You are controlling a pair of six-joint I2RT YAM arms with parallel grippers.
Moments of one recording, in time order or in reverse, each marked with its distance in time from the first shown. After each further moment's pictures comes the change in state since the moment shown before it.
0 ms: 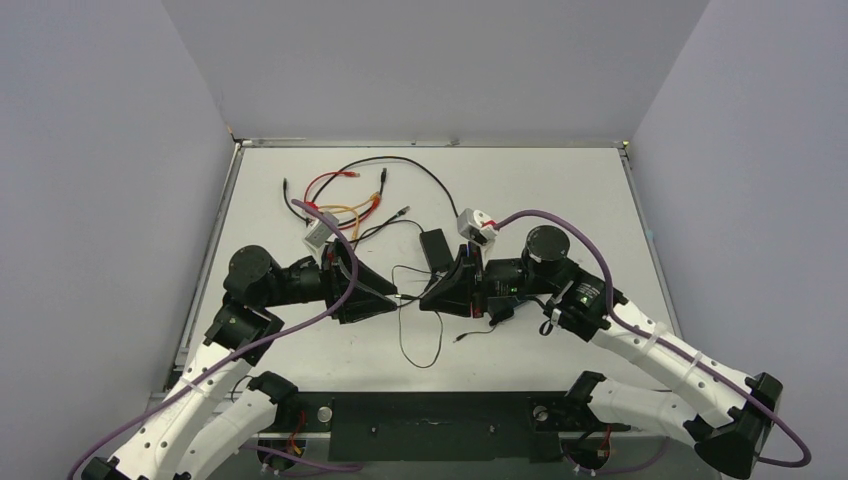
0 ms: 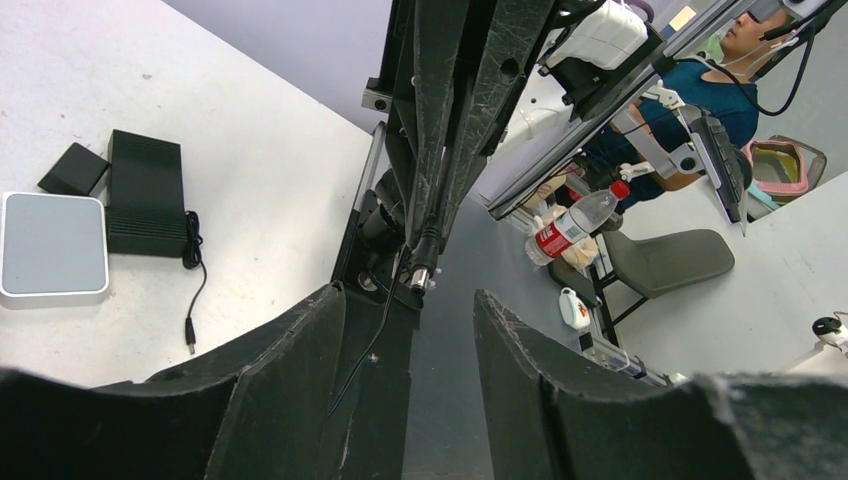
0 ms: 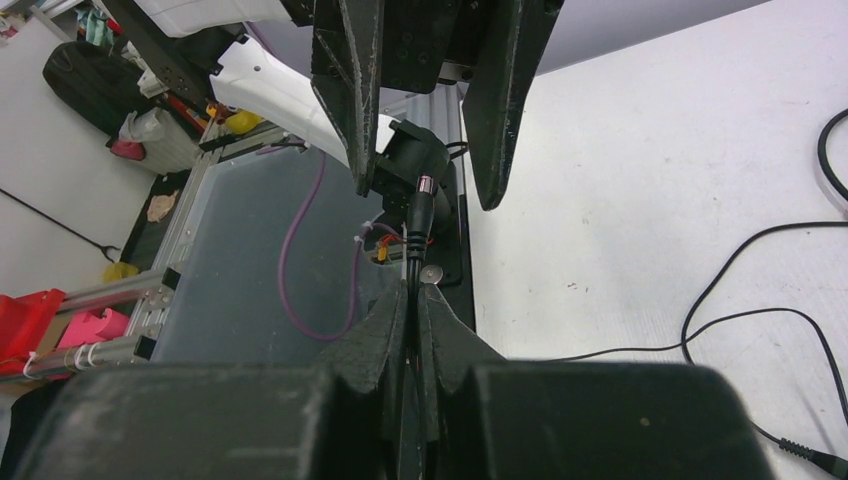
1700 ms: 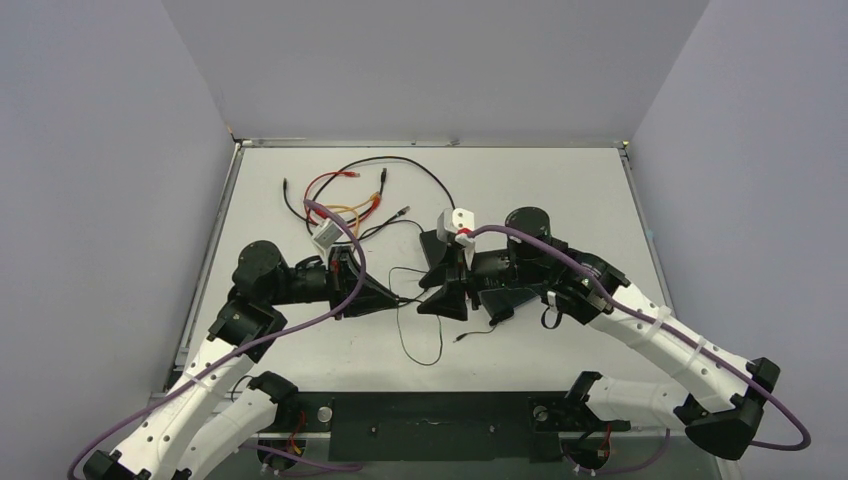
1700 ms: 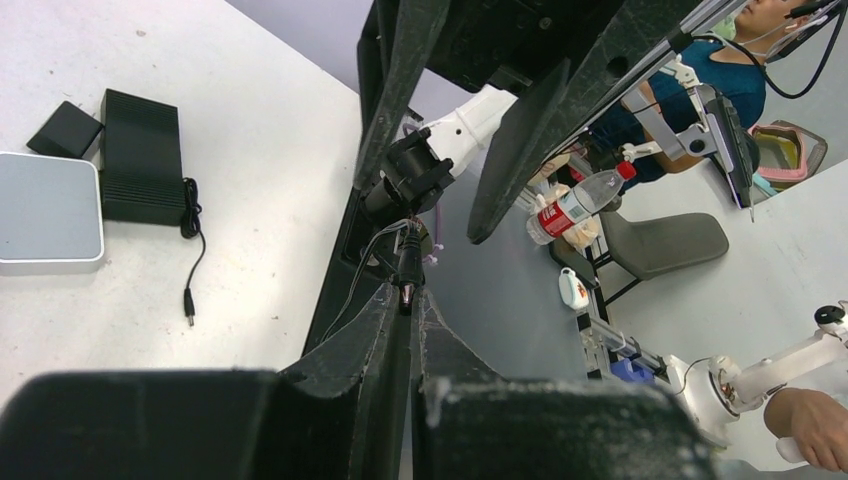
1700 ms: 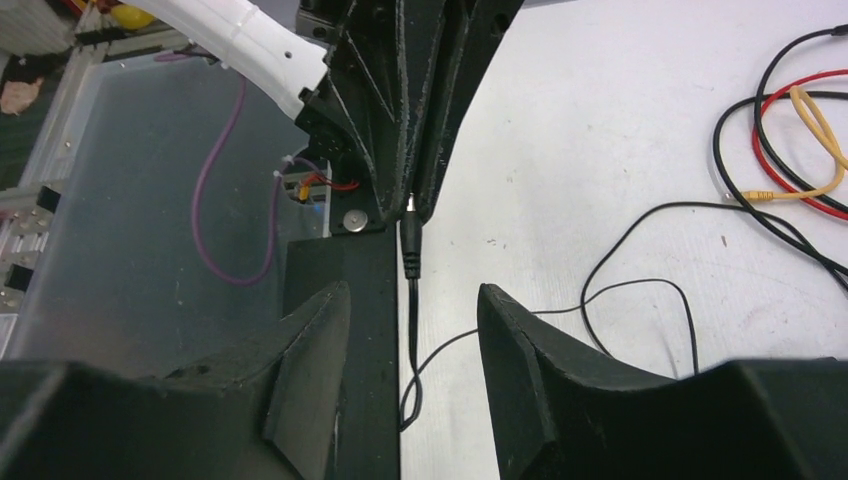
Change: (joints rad) left arm -0.004 0.028 0.000 -0.061 0.023 0.044; right arm 0.052 0.099 0.245 -0.363 0.100 -0.328
